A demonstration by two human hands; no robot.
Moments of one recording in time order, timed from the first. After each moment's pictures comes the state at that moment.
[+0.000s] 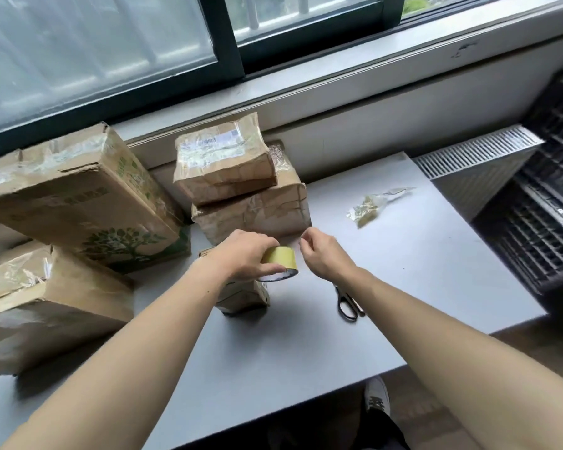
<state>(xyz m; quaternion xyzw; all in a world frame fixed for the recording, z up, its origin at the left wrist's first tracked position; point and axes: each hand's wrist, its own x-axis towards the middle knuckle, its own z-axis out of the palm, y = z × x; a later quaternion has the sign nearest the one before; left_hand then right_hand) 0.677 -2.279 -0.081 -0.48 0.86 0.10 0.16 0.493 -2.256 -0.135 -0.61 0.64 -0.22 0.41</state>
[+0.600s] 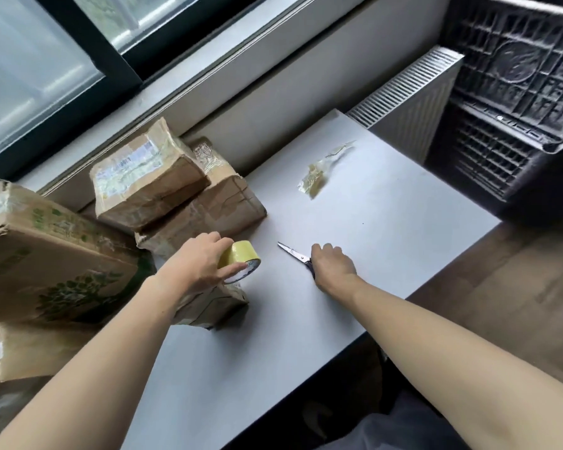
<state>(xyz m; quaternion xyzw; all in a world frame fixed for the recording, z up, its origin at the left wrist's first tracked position) 0.666 -2.284 -0.089 -0.45 0.86 0.06 0.22 0.446 -2.192 -0.214 -0.60 0.75 0.01 0.29</state>
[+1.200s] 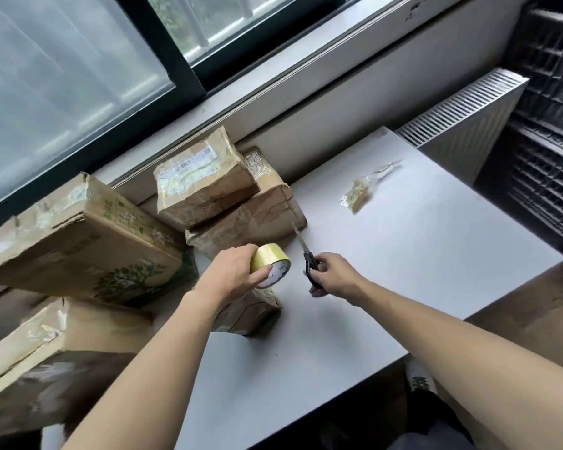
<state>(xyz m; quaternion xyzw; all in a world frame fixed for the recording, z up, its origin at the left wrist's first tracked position) 0.685 -2.263 -0.079 -0.55 0.82 0.10 0.12 0.485 -2.217 -0.180 -0.38 0.60 -0.31 0.63</state>
